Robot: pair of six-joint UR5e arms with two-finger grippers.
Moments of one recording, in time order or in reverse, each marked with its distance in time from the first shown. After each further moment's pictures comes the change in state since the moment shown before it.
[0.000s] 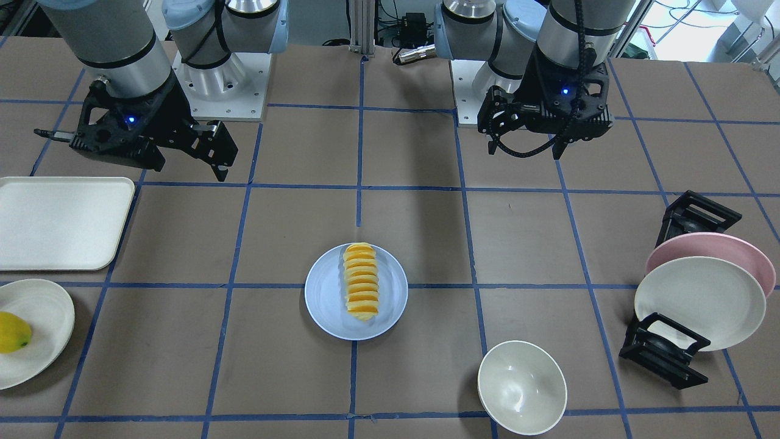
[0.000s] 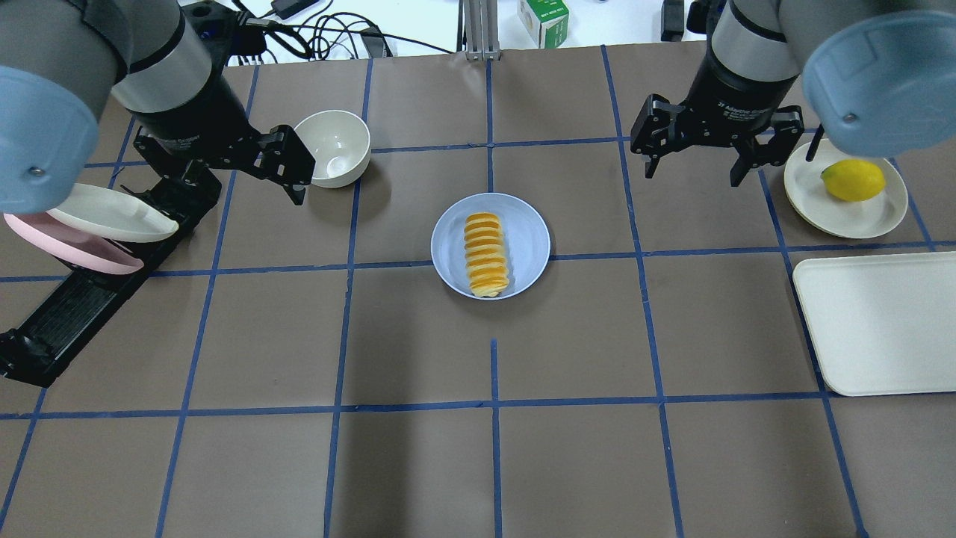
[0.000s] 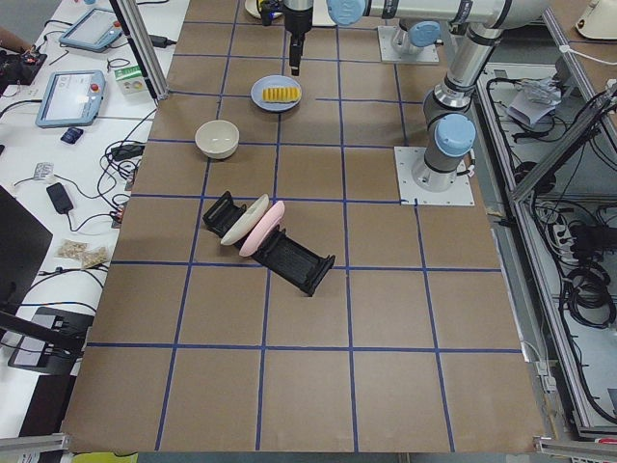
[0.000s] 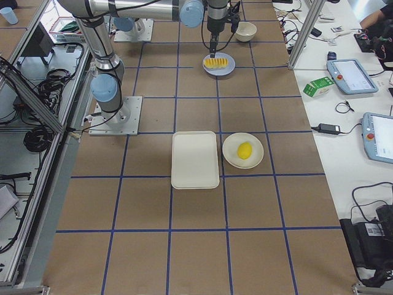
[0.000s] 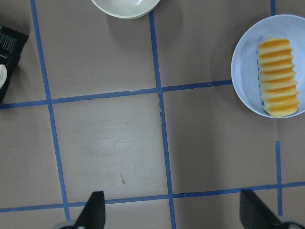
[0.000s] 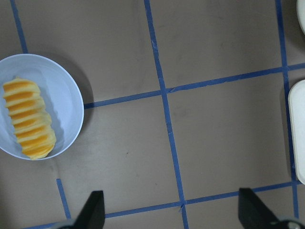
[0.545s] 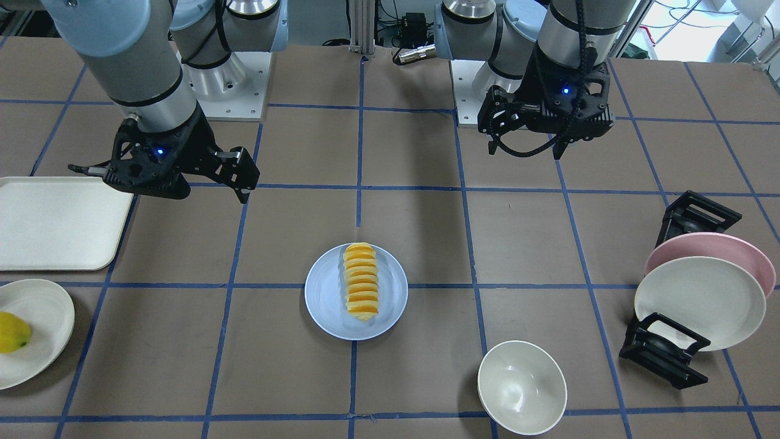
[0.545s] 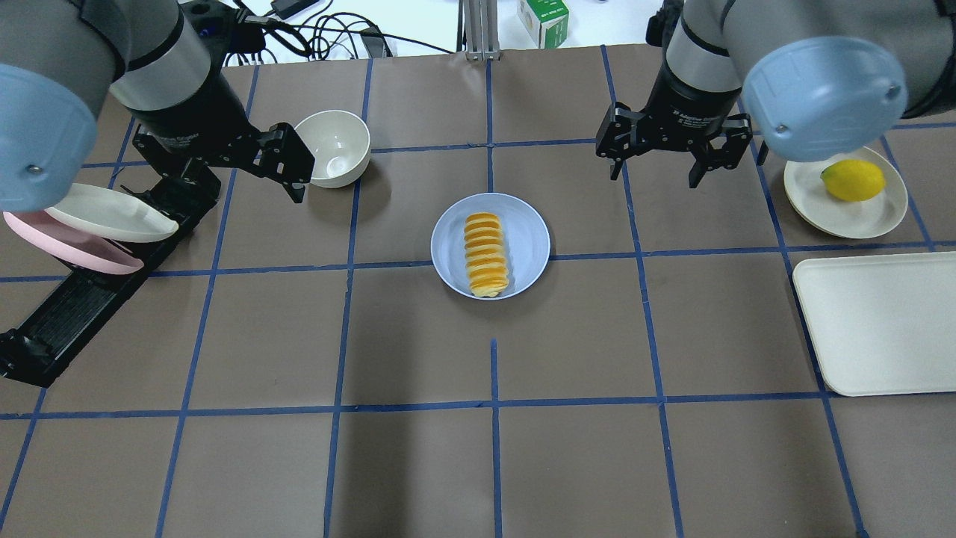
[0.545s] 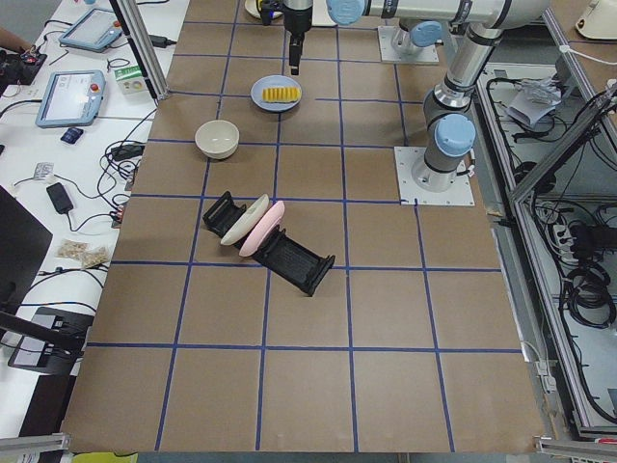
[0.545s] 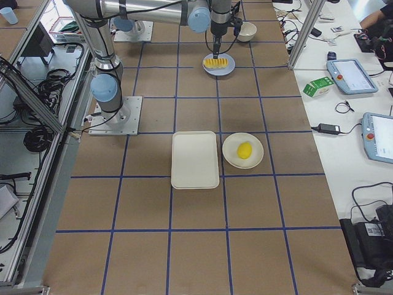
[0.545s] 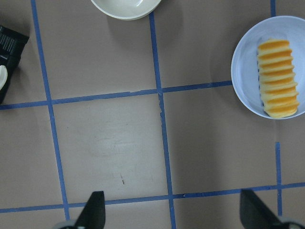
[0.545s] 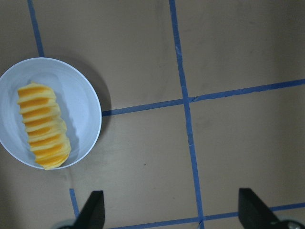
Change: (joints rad) left arm 0.000 -0.001 0.004 0.000 0.000 0.000; right arm 0.031 0.062 0.005 -0.079 0.021 0.008
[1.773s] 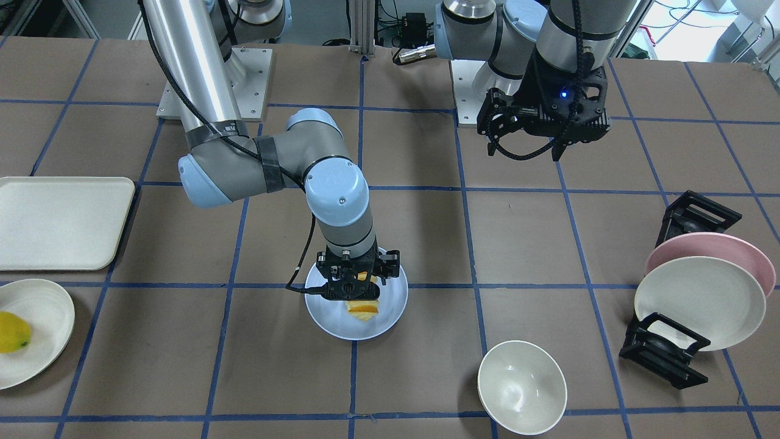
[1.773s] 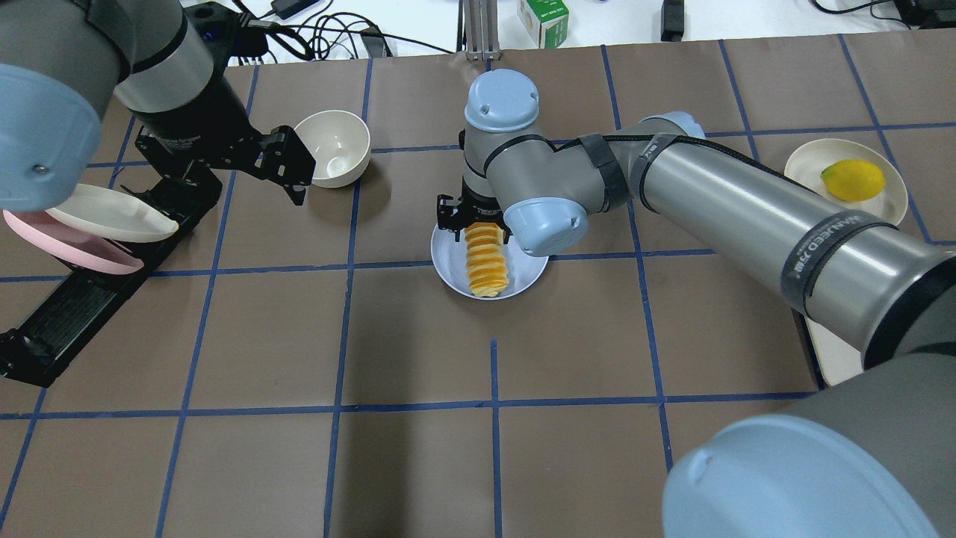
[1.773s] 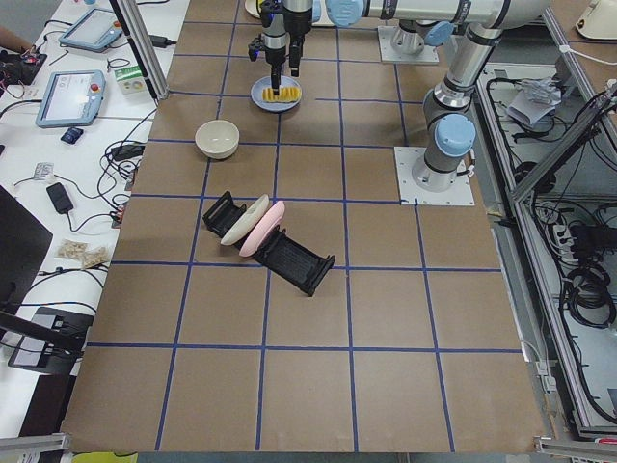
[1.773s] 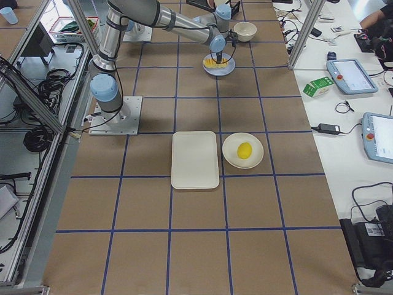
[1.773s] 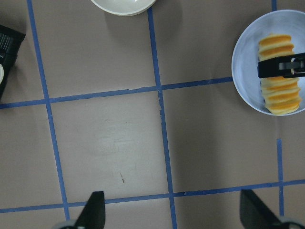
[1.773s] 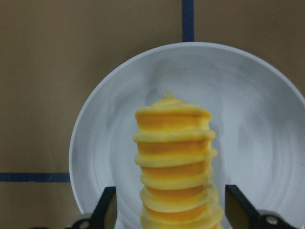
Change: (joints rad) left arm 0.000 -0.005 0.002 -0.001 0.004 0.006; right arm 0.306 0.434 -0.005 -0.499 0.081 0.200
